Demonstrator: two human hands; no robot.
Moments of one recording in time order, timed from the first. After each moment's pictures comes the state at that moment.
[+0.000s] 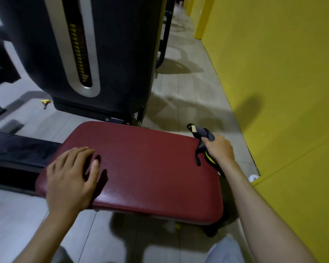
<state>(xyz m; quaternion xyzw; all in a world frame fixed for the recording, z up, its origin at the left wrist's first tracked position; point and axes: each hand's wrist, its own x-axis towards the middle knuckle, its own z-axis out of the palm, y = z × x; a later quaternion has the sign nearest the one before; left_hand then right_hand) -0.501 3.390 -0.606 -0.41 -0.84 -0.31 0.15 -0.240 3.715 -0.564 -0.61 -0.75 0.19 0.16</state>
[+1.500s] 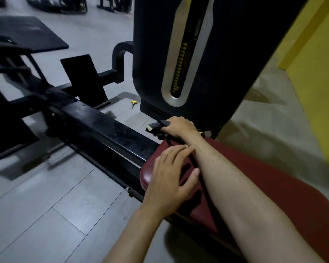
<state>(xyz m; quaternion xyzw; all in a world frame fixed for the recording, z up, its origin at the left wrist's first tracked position) -0.515 3.368 -0.595 -0.43 -0.77 -0.46 0.04 -0.637 3.567 -0.577 -0.20 -0.97 0.11 -0.04</state>
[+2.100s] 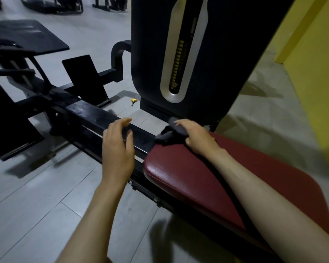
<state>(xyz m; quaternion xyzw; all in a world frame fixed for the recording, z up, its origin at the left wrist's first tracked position) -0.582 3.300 -0.570 -0.22 -0.80 -0.54 0.13 -0.526 3.556 -0.572 -0.12 -0.97 0.17 0.10</state>
